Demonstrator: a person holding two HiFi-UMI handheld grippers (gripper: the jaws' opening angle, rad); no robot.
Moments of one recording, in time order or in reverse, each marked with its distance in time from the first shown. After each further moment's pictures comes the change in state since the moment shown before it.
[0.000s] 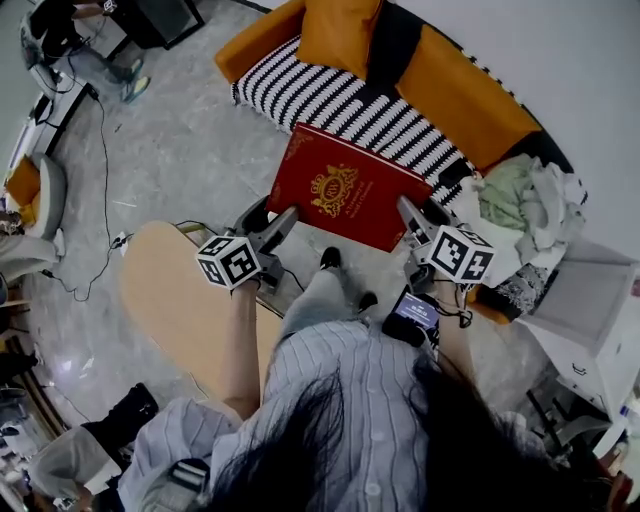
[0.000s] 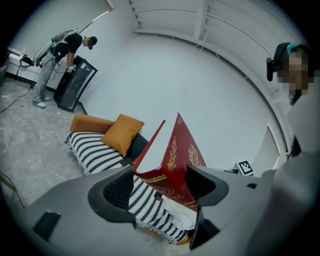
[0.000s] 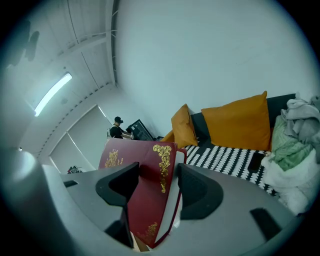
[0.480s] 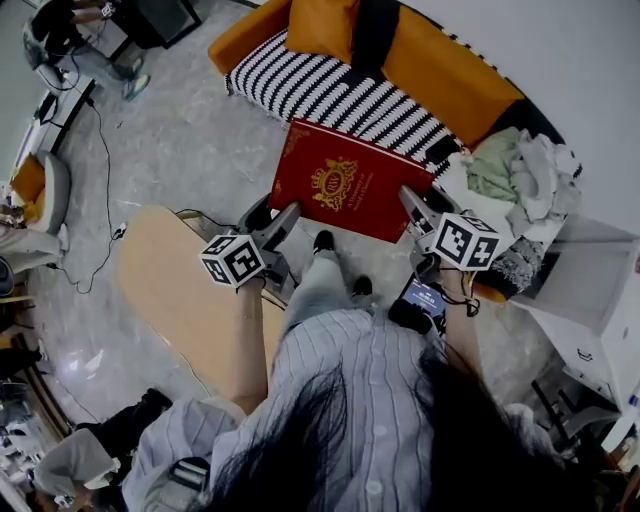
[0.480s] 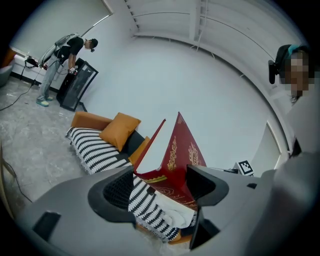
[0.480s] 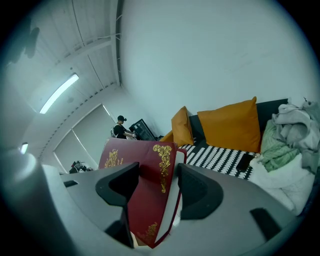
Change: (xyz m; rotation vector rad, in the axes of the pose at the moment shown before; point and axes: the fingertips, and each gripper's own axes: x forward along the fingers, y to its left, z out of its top) left arm -0.025 -0.073 -0.066 -0.009 -0.026 0.019; right arm -0.086 -0.025 -0.022 -0.039 0.011 0.026
